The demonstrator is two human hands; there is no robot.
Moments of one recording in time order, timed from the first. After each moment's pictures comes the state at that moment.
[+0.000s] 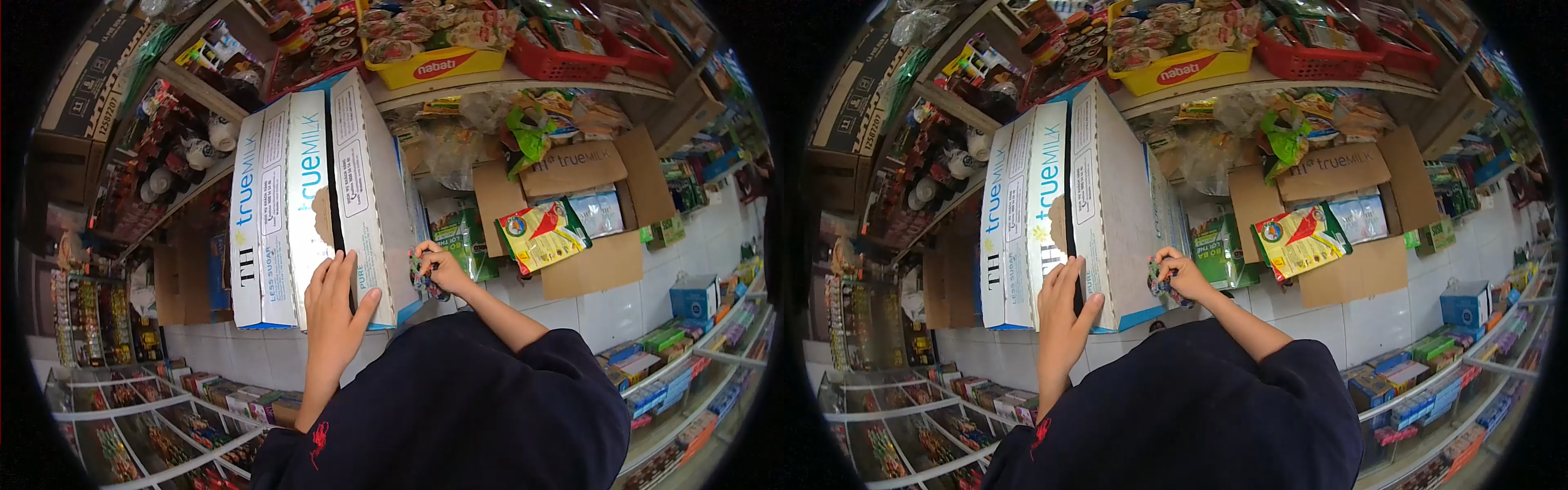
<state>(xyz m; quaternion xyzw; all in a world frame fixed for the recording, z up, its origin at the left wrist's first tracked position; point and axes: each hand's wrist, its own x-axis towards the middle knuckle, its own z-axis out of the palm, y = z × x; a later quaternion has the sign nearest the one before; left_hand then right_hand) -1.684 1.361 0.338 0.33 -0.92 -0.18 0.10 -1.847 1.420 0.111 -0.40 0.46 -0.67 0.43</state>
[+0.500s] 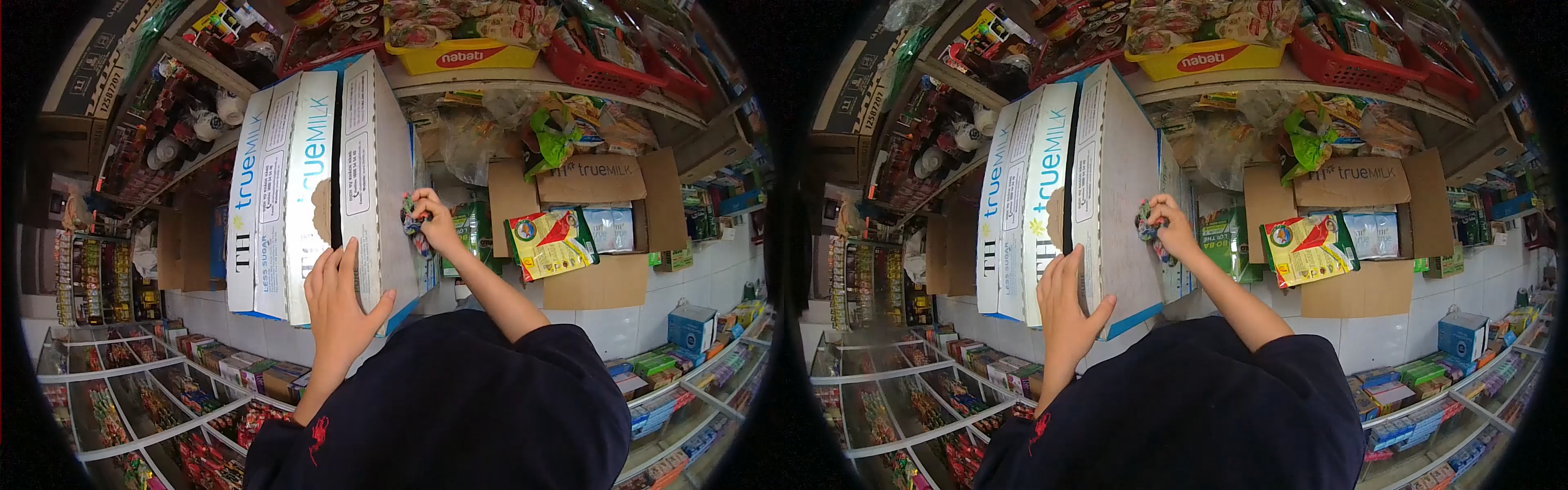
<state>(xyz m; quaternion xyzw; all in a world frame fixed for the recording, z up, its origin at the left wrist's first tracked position) -1.713 1.374 0.335 0.40 -0.91 -0.11 0.09 -1.886 1.347 0.118 -0.40 0.48 -0.71 0.33</state>
